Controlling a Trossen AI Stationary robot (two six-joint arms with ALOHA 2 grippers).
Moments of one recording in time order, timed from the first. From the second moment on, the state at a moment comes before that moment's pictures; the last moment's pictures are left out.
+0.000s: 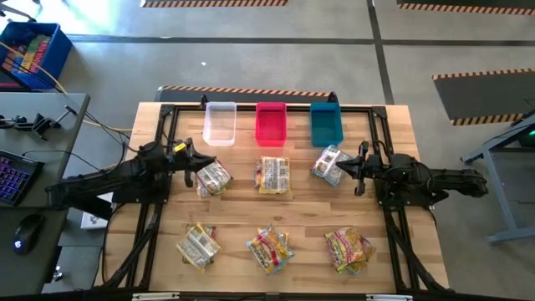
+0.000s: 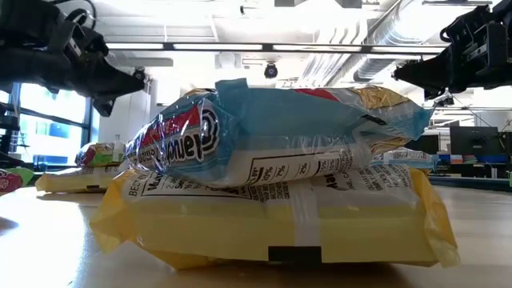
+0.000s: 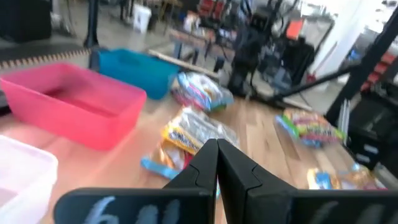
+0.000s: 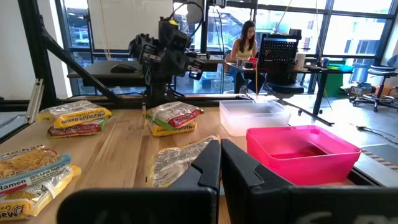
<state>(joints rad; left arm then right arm) 0.35 0.26 0.06 0.08 0.21 -0.26 -0.05 0.01 0.01 0.04 0.12 -0.05</state>
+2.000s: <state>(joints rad) -0.30 1.40 0.80 -0.88 -0.40 -0.54 -0.05 0.01 0.01 0.04 0.12 -0.05</state>
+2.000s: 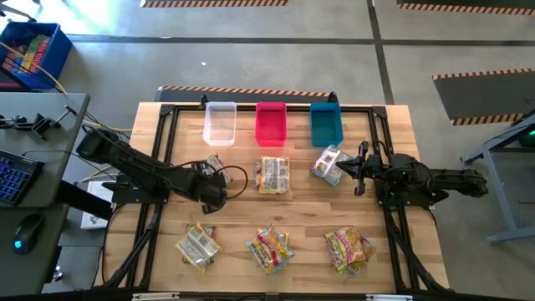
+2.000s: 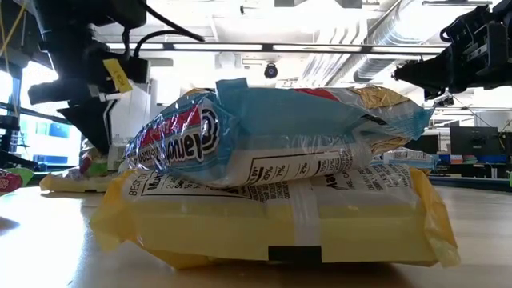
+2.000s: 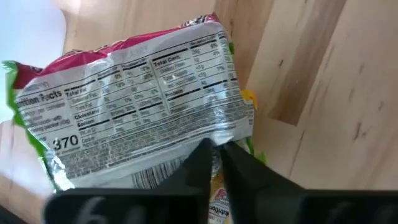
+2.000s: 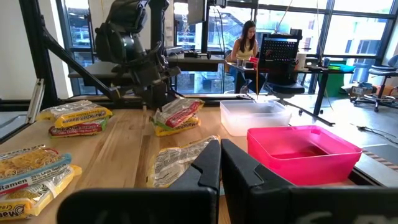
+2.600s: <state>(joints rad) -0.21 1.16 0.80 -0.92 -0.34 -0.54 -0.05 0.01 0.01 0.04 0.12 -0.05</state>
